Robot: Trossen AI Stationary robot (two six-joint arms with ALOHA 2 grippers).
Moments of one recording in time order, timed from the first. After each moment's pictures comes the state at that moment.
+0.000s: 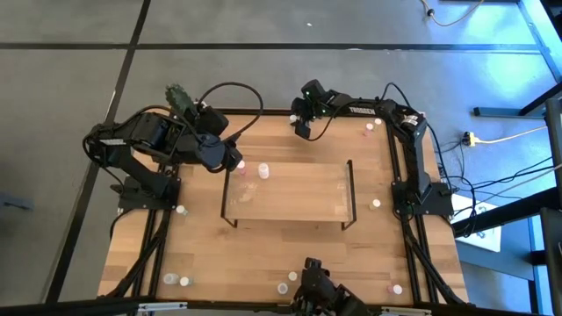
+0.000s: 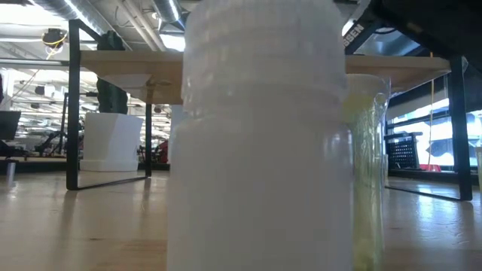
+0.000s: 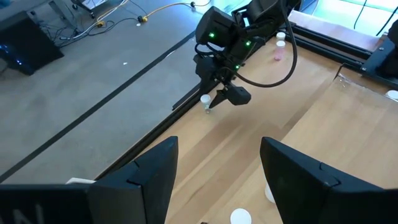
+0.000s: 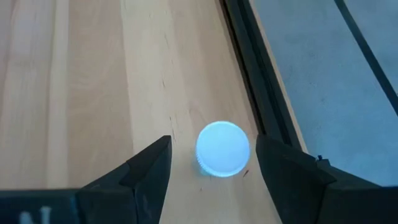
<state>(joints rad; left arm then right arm) -0.21 1.47 2.00 -1.51 -0.85 -0.72 -0.70 2.09 1.43 -0.20 -0.26 -0.45</state>
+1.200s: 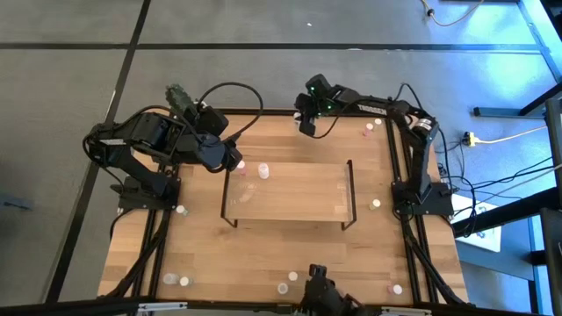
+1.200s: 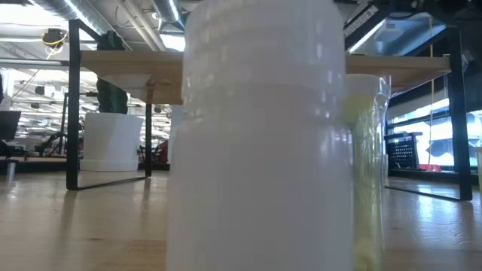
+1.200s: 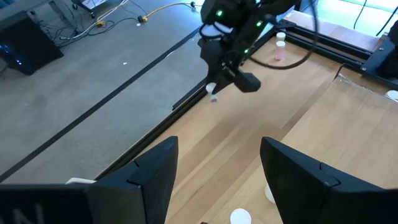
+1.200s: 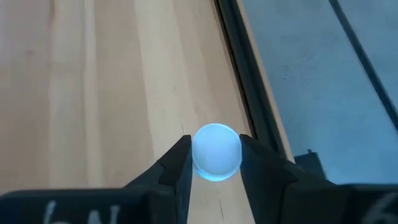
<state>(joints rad) -0.21 1.47 2.00 -1.51 -0.85 -0.73 -0.67 1.95 1.43 -0.35 -0.23 -0.45</state>
